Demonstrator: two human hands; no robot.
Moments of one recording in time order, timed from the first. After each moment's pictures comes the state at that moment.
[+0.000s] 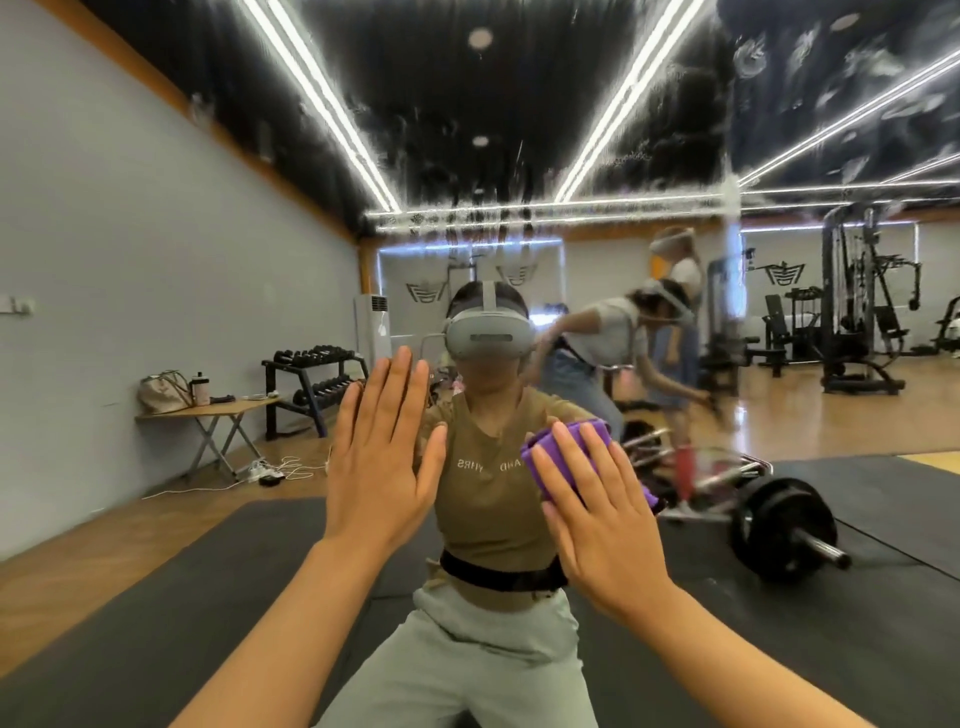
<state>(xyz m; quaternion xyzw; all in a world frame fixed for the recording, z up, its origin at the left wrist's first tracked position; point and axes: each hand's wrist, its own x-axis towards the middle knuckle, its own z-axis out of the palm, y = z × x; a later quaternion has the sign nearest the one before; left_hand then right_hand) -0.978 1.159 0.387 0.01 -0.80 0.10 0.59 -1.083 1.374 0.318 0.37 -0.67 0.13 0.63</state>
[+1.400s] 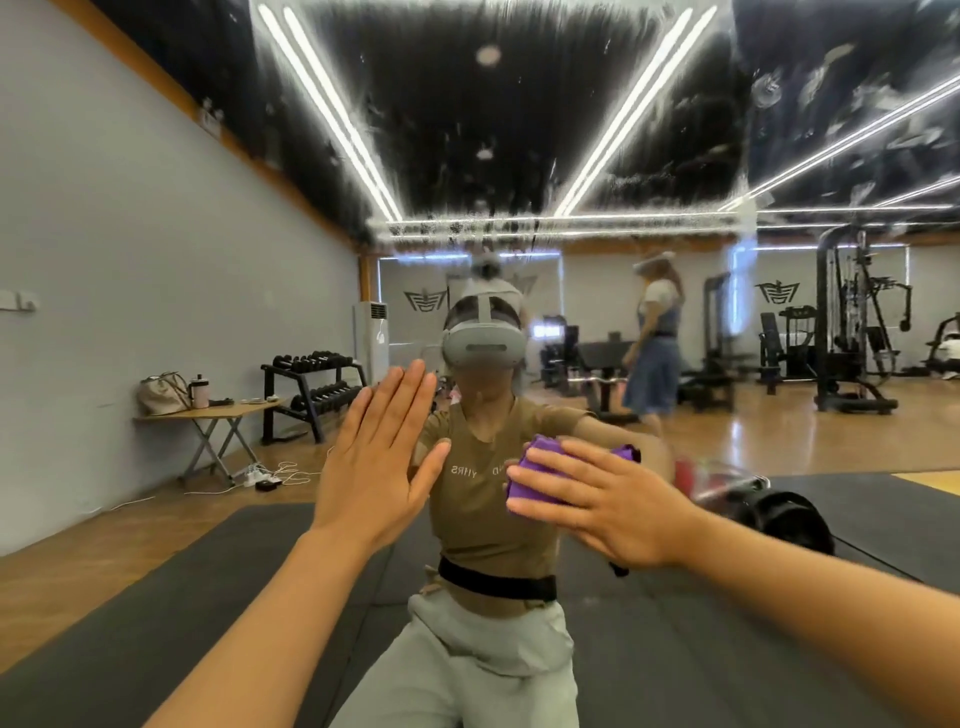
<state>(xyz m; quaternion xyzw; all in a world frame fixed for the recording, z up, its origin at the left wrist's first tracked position) -0.960 1.118 0.386 0.00 -0.81 0.17 0.55 -1.093 1.393 0.372 0.57 -0.57 -0.18 0.56</state>
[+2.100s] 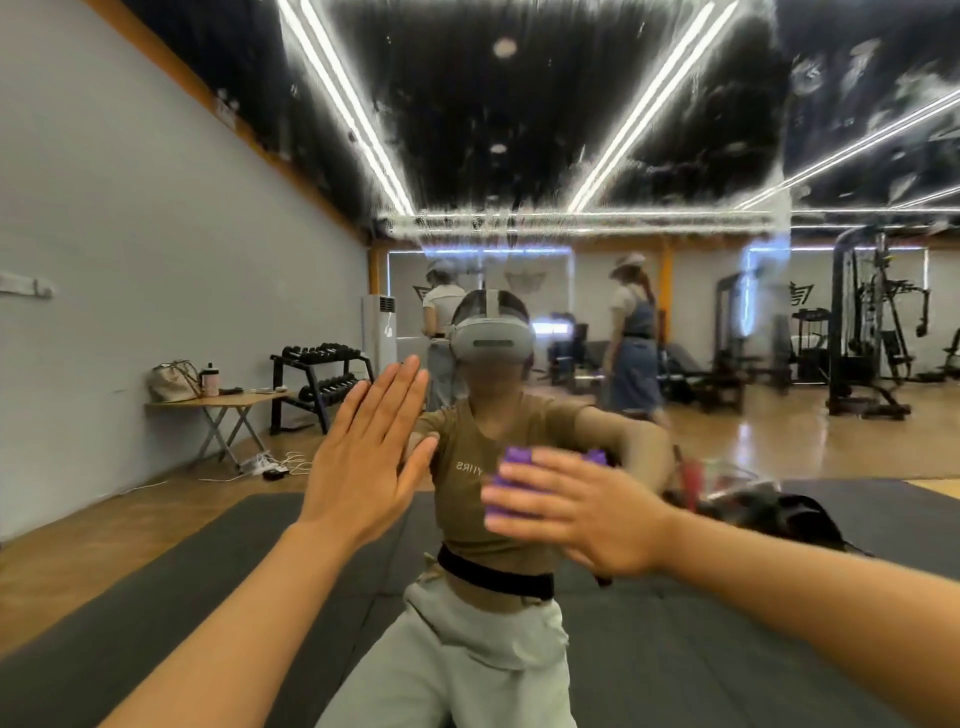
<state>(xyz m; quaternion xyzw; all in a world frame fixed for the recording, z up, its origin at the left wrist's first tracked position) -0.949 1.095 0.381 0.00 -0.81 0.20 0.56 -1.079 1.361 0.369 0.63 -0.55 -0.21 0.51</state>
